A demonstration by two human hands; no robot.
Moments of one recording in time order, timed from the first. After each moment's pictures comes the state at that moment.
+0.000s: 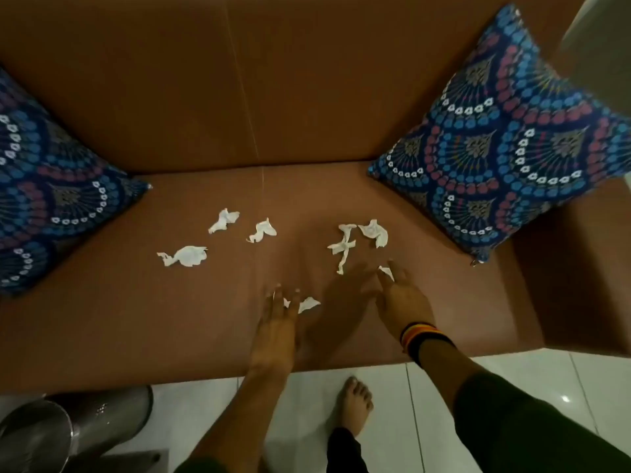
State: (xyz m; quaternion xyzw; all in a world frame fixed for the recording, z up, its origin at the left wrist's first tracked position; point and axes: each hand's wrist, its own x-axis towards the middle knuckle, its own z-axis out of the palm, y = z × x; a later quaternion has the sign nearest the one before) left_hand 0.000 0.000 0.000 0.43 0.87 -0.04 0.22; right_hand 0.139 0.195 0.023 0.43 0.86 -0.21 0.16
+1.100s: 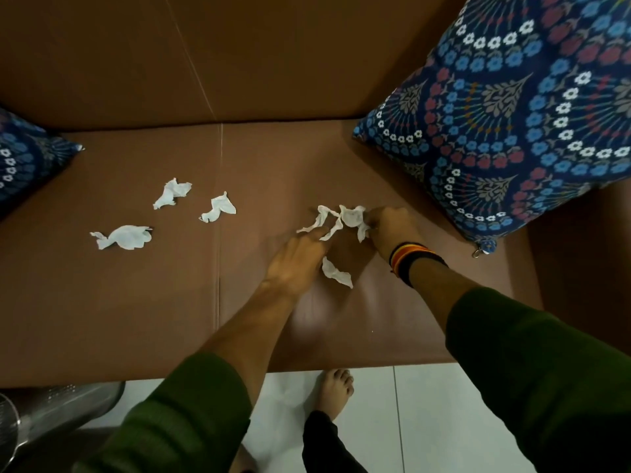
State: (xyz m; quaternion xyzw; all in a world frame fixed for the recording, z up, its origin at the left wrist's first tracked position) left_hand -0.019 0.168 -0.046 0.55 0.80 0.03 0.22; right_hand 0.095 0.328 -0.047 0.42 0.86 -0.27 0.15
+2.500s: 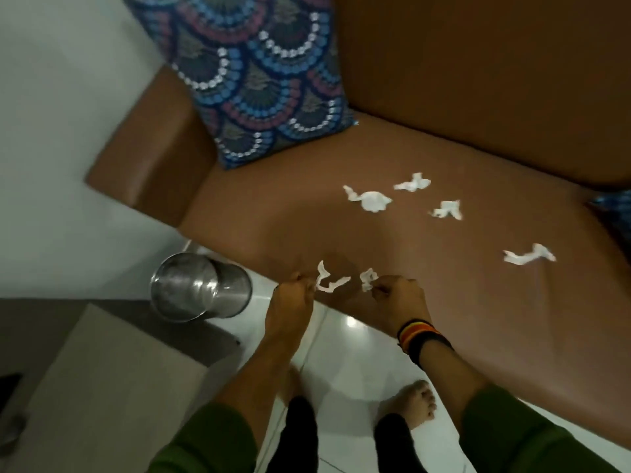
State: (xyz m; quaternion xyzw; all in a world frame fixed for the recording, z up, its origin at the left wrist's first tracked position) left_hand -0.108 -0.246 0.010 0.07 0.94 0.26 0.20; right_hand -0.045 -0.049 0.032 0.30 0.87 -0.35 0.18
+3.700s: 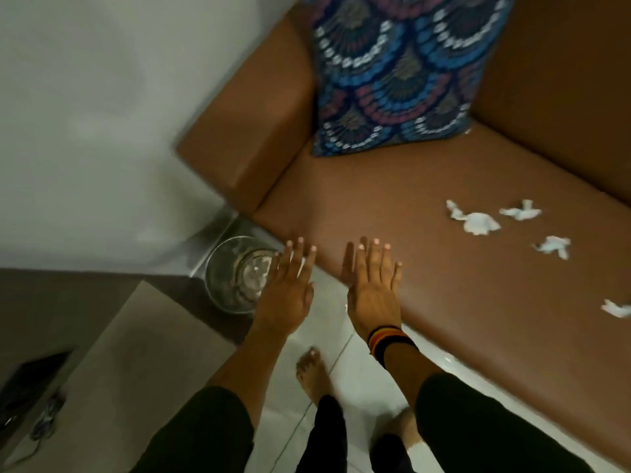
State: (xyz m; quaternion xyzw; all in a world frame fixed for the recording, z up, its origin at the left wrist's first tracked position) left_hand -0.210 -0.439 -0.040 0.24 0.95 0.13 0.17; right_hand -0.161 -0.257 -0.019 0.13 0.97 -0.14 0.14
